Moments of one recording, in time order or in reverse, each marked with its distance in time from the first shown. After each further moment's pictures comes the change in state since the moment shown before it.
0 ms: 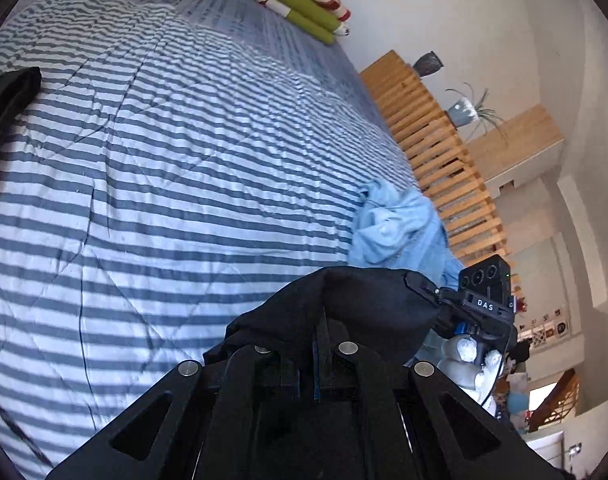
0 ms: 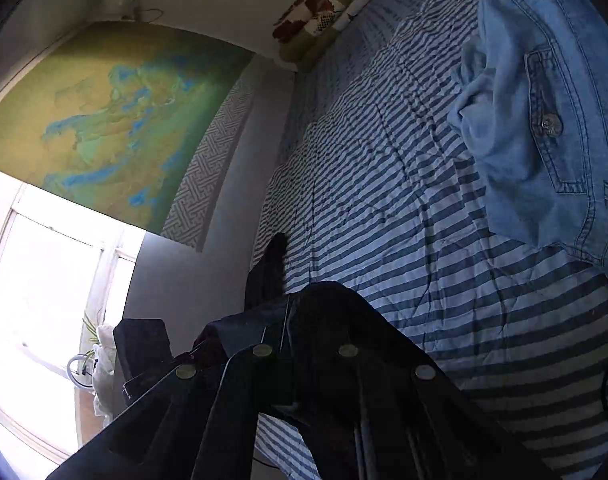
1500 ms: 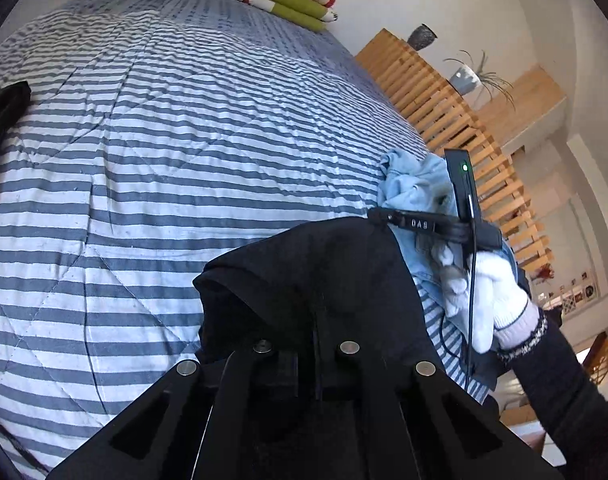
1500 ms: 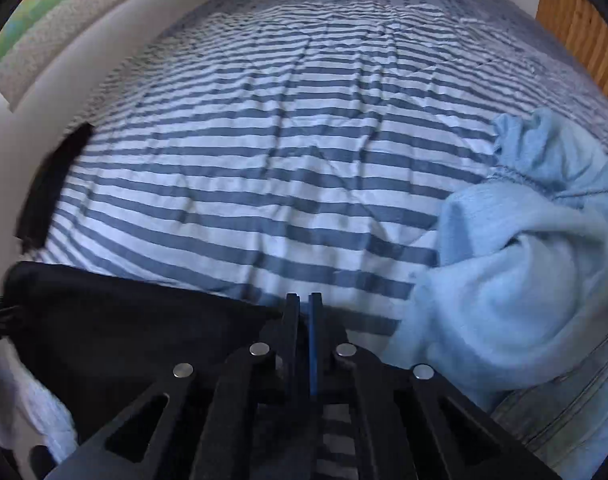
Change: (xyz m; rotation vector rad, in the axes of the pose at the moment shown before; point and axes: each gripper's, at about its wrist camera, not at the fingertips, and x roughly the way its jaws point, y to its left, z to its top) left arm 0.002 -0.014 -0.045 0.155 0.014 0.057; right arm 0.126 -0.010 0.069 -0.574 0.229 -0.809
